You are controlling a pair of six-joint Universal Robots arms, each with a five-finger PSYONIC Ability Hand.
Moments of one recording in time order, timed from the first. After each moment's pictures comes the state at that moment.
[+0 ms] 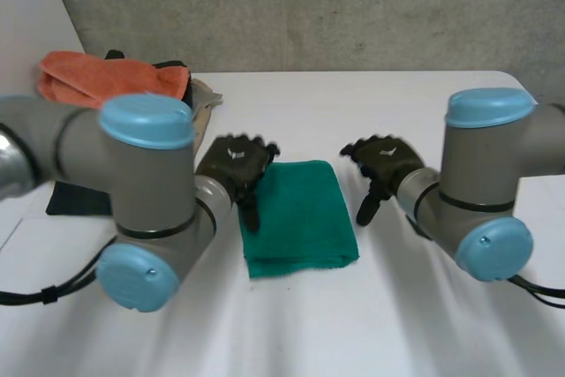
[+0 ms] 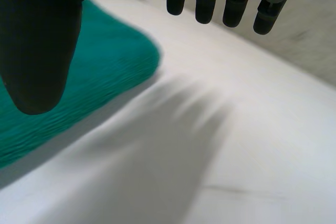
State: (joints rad) left arm 4.06 -2.14 -1.23 3.05 -1.64 3.33; right arm 2.03 -0.95 1.26 0.09 1.50 2.92; left_hand 0.19 0.21 0.21 0.20 0.05; right_hand 0.23 0.21 0.21 0.21 0.05
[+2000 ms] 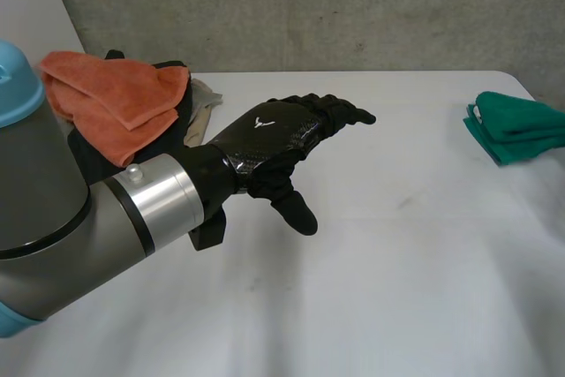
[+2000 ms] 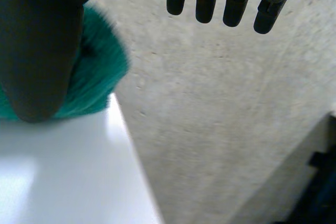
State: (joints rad) left arm 4.15 -1.77 -1.47 3.12 -0.99 3.07; right arm 1.39 -0.31 0.34 0.02 1.71 3.03; left_hand 0.19 0.21 0.21 0.20 0.05; right_hand 0.23 0.21 0.21 0.21 0.05
